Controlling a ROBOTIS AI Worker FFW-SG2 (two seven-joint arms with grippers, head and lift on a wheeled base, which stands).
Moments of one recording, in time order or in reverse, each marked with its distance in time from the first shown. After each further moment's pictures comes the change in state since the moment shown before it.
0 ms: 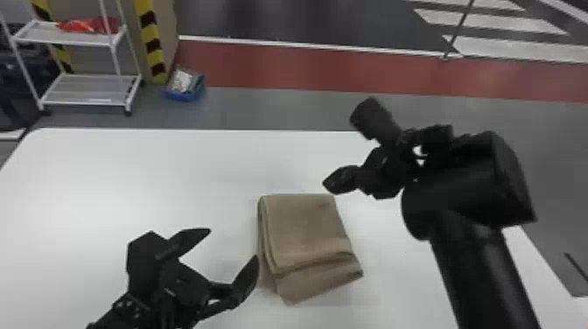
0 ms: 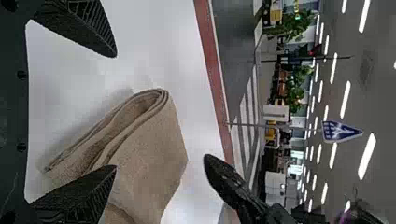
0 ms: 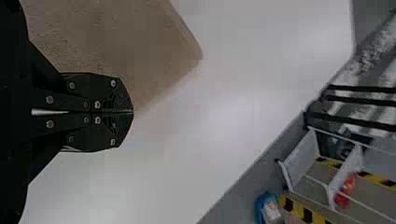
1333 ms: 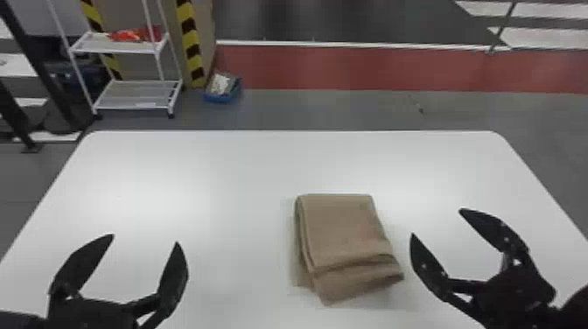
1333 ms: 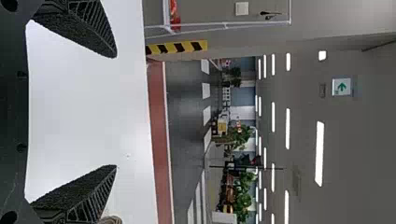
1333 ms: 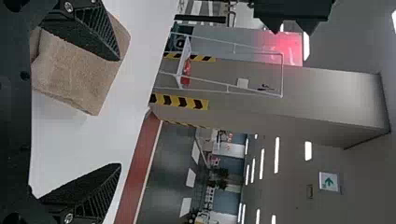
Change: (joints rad) left arm 0.366 0.000 0.227 -0.207 0.182 -0.370 0.319; right arm 0.851 0.124 -0.340 -0.249 -0.822 -0.928 -0.748
